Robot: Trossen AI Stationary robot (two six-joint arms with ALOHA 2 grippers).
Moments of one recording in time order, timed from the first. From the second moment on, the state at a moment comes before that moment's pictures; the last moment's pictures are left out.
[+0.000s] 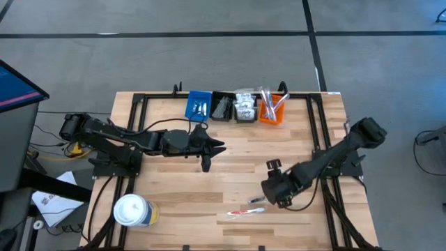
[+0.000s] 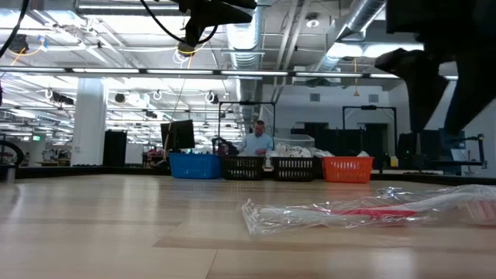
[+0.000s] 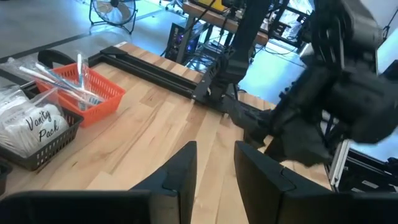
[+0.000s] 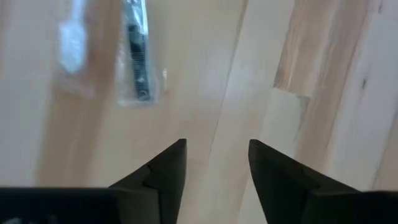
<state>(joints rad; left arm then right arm) -0.14 1.34 0.93 0.14 -0.32 -0.40 0.54 1.55 1.01 -0.84 0.26 0.24</state>
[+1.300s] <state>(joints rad) -0.15 1.34 0.93 0.15 -0.32 -0.40 0.57 1.72 0.89 -0.39 0.21 0.21</state>
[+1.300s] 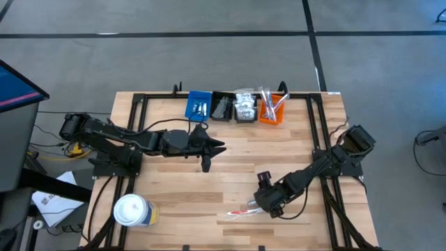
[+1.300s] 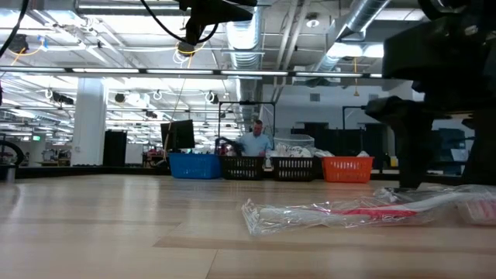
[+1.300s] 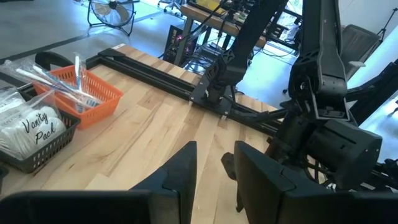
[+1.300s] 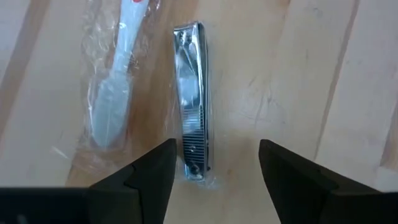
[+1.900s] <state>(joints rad) -0.15 1.34 0.93 0.16 -0.32 -0.40 0.52 1.72 0.88 -0.34 0.26 0.26</state>
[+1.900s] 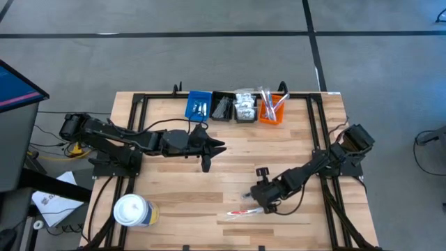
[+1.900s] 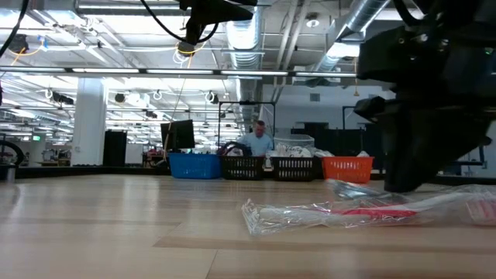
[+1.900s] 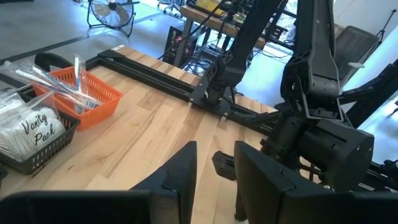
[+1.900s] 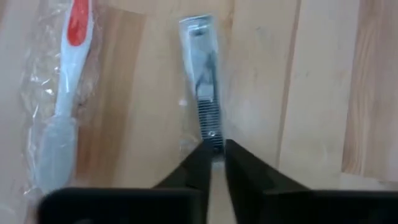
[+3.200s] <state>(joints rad) -0.15 1.34 0.93 0.16 -0.32 -0.39 0.51 1.70 0.88 -0.16 0.21 0.31</state>
